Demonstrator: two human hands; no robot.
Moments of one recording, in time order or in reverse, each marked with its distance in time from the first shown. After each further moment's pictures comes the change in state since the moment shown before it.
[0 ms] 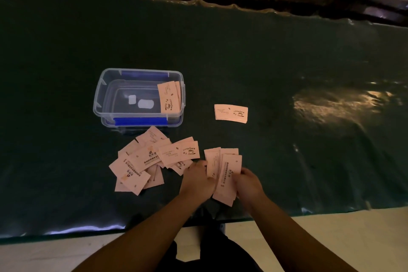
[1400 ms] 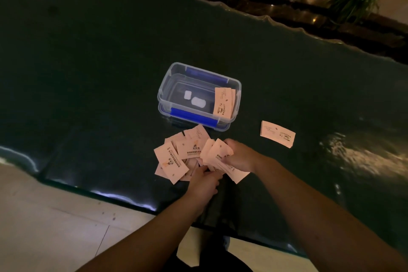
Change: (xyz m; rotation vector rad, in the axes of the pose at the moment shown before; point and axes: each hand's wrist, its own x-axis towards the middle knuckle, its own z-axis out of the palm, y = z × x) left_hand -0.039 -0.039 -0.063 -1.019 0.067 -0.351; right_hand 0.005 -0.122 0.117 -1.137 -0.525 -0.554
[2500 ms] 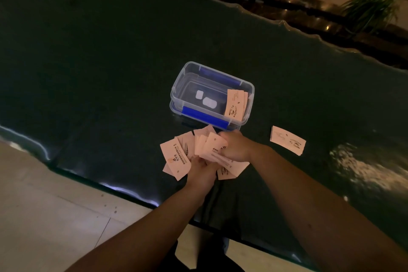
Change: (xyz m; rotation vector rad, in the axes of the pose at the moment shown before) left_hand 0.002 0.017 -0.020 -0.029 0.108 0.115; right_hand 0.026 -0.042 -0.005 -0.245 -0.037 -0.162
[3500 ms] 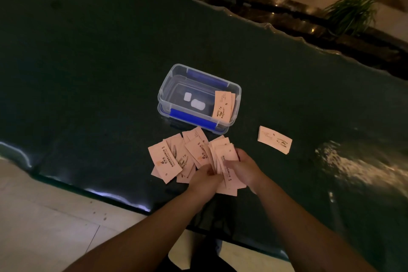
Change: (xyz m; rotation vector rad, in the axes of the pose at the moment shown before) left_hand -0.002 -0.007 0.026 0.261 -0.196 -0.017; right_hand -0.047 0.052 0.045 0.740 0.234 0.351
